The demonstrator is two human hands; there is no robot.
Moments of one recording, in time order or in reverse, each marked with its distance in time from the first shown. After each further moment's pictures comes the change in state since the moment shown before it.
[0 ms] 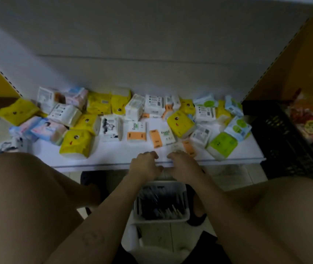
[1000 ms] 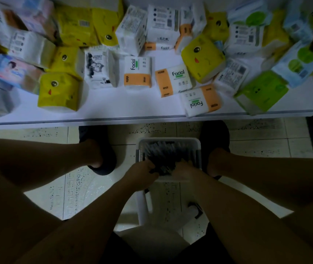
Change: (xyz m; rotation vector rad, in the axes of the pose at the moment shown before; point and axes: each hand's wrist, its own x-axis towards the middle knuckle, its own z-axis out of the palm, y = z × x) left_hand -0.022 -0.065 0.127 -0.207 -0.425 -0.248; right_hand 0.041 0.103 0.228 -0.075 -0.856 0.313
